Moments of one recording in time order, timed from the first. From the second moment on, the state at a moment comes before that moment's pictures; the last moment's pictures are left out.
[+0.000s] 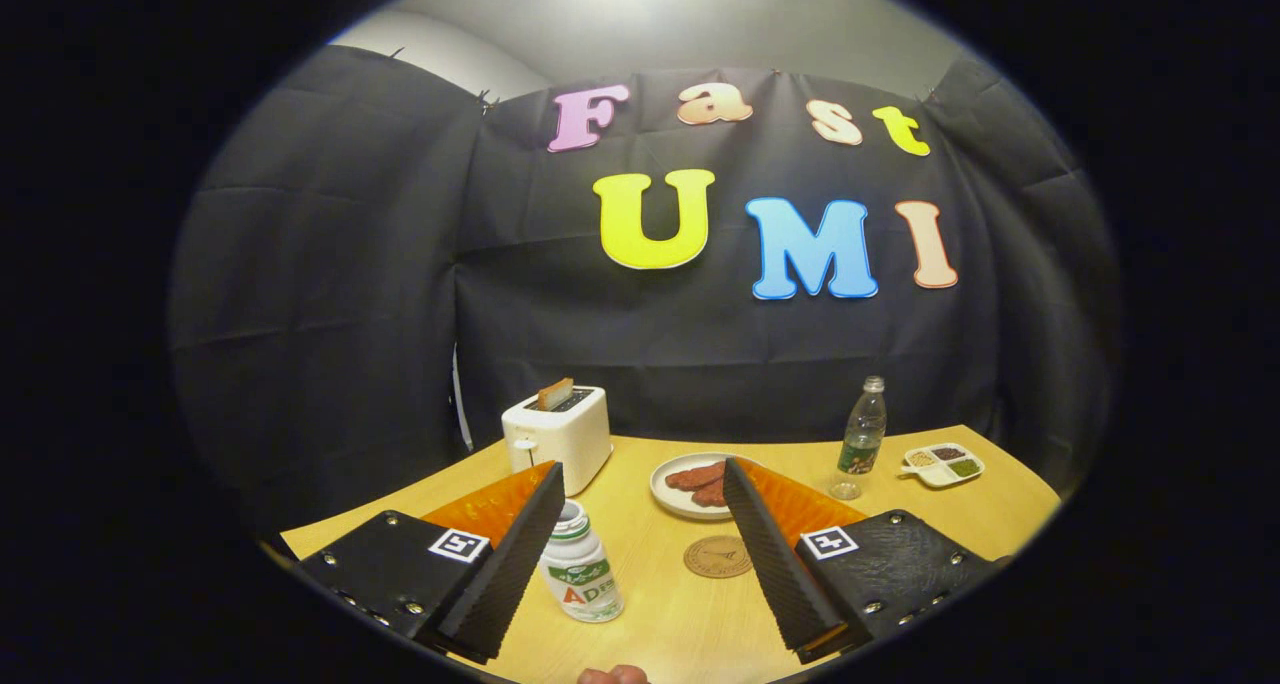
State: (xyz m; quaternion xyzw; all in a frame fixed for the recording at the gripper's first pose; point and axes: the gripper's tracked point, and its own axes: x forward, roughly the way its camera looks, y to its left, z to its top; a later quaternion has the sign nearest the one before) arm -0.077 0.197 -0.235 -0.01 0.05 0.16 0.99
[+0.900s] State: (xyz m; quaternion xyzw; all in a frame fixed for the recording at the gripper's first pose) arm -0.035 0.246 -0.353 -0.05 0.10 0.15 0.98
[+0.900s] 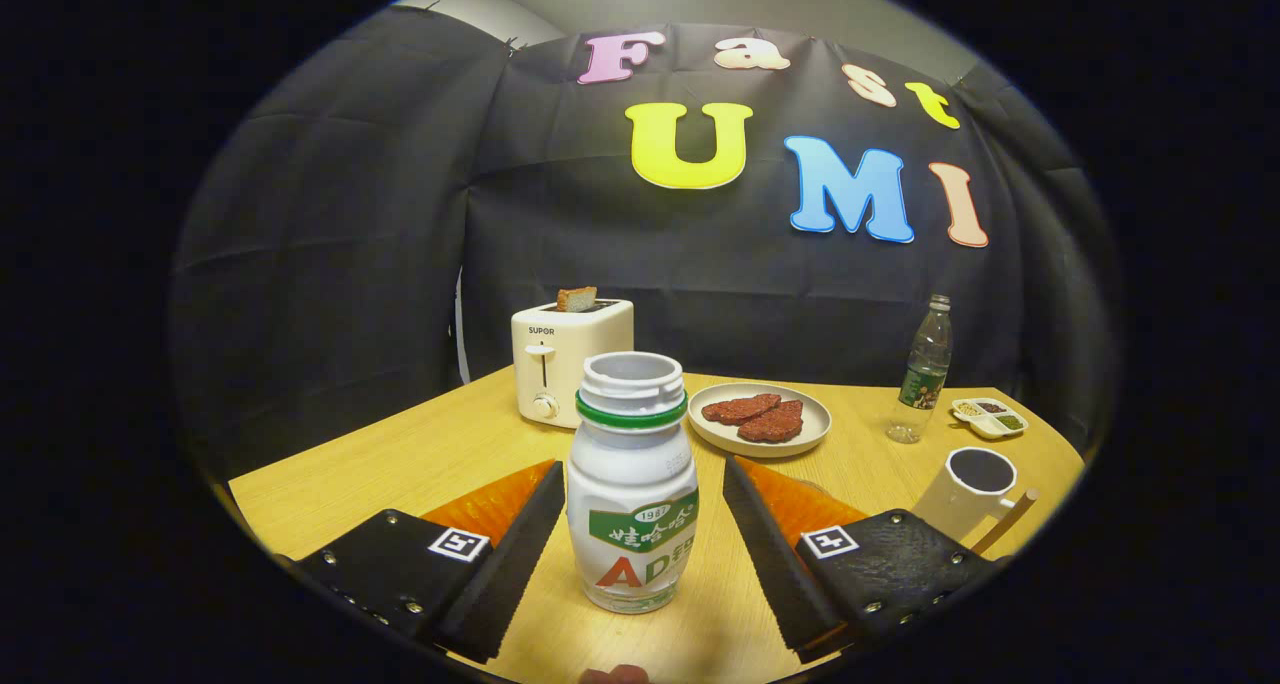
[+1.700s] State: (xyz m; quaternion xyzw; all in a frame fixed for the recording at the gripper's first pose) arm -0.012 0.234 -0.360 0.03 0.12 0.14 0.98
